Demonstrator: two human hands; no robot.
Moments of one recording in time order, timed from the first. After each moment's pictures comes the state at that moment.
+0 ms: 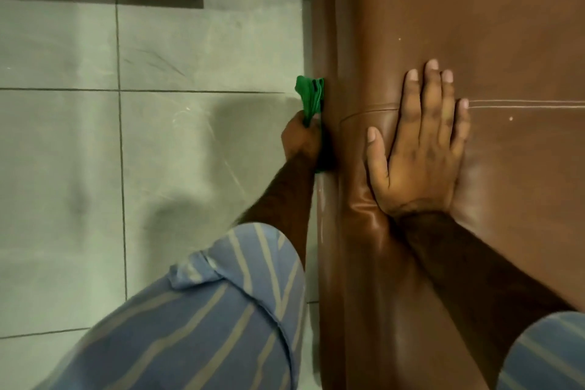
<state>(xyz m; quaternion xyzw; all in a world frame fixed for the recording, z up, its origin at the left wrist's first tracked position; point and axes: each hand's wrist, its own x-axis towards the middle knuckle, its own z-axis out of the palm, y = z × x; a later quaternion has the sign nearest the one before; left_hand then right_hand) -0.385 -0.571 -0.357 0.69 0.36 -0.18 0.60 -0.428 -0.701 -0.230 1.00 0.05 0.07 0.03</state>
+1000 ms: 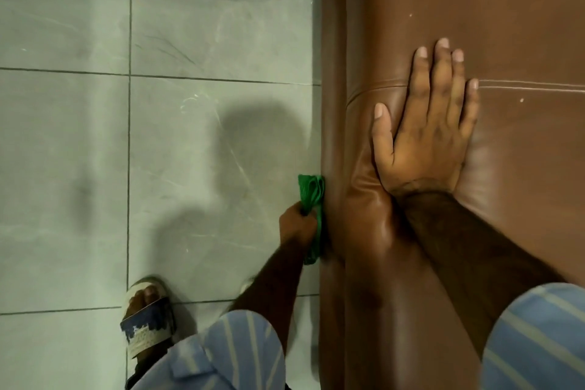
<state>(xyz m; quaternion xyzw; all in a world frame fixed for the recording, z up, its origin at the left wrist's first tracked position) -0.564 -0.594 -0.387 0.65 0.40 -0.34 0.55 -0.432 -0.701 -0.232 0.99 0.04 0.09 0.04</state>
